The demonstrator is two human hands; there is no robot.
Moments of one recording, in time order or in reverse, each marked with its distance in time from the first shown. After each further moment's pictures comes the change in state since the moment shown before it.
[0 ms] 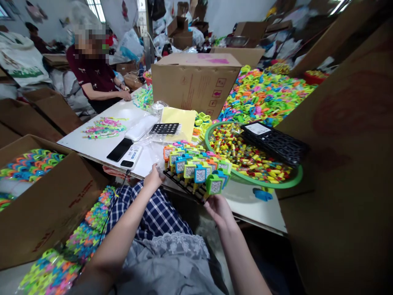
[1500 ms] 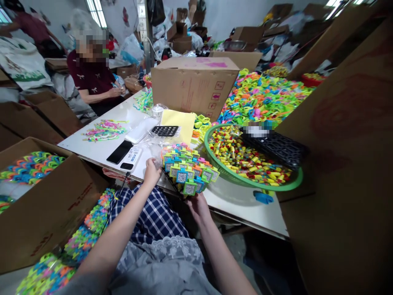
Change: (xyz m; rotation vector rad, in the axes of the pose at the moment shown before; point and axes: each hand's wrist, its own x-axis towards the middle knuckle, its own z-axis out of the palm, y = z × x) left_hand 0.029 0.001 -0.003 -0.320 0.436 0.263; right_hand 0.029 0.058 0.022 0.109 0.055 -0.016
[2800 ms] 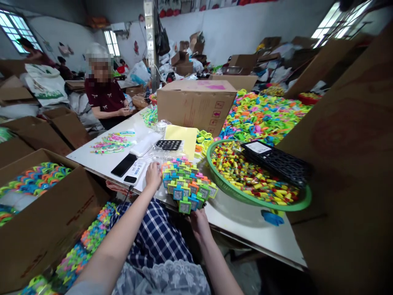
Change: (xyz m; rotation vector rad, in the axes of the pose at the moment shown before) left_hand 0.041 0.007 -0.003 0.037 0.083 0.110; right_hand 0.008 0.011 0.001 -0.111 0.054 -0.002
